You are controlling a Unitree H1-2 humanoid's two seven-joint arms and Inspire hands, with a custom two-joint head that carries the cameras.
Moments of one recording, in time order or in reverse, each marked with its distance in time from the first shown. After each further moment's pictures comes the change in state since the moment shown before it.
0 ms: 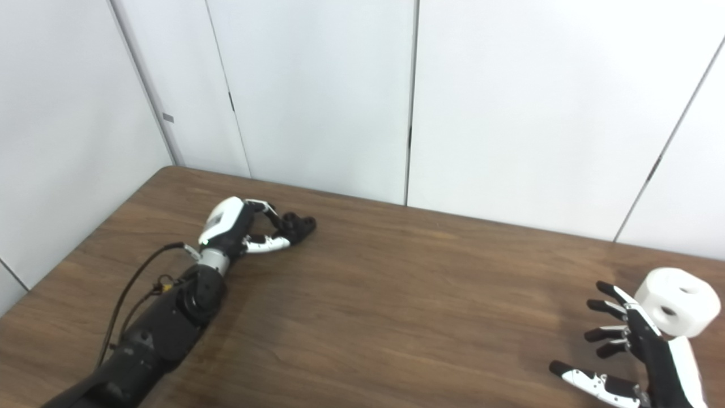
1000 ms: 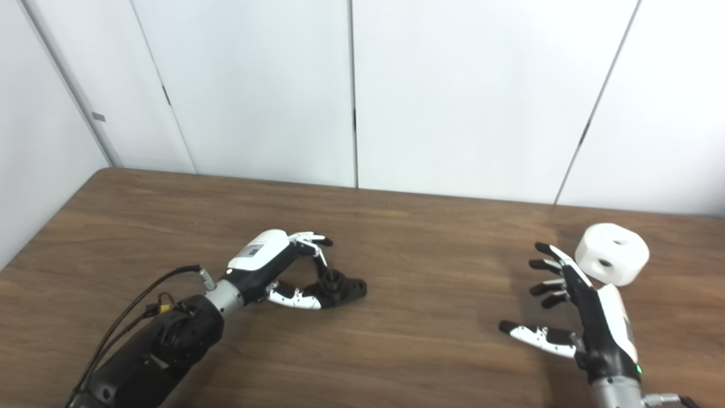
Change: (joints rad) left arm 0.136 -0.010 -0.186 -0.439 0.081 -0.149 -0.325; right arm -0.016 0.010 0.016 0.097 -0.057 -0.106 -0.059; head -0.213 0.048
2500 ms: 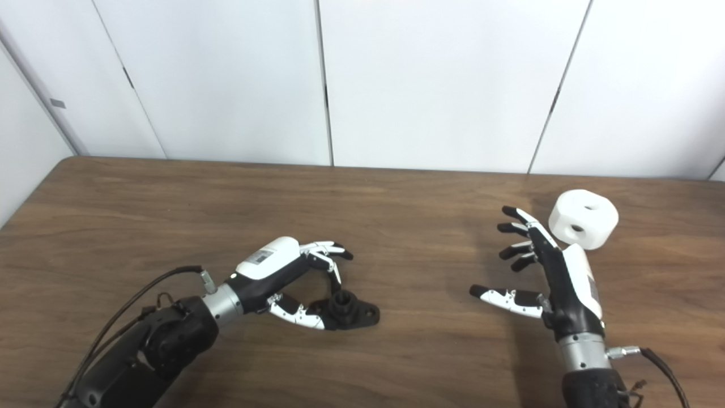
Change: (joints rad) left arm 0.031 -0.024 -0.020 -0.064 -0.015 -0.120 -0.127; right arm -0.001 0.025 0.006 -0.034 -0.038 0.008 0.001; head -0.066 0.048
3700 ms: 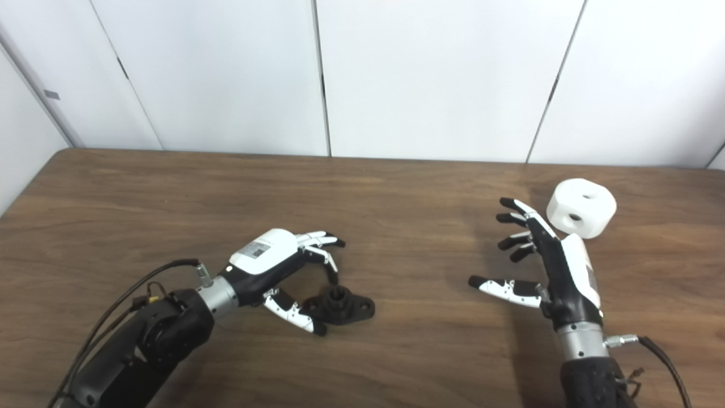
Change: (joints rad) left arm 0.025 -0.009 0.041 -0.050 0.153 0.060 -0.019; right arm 0.000 -0.001 0.001 0.000 -0.005 0.000 0.005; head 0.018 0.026
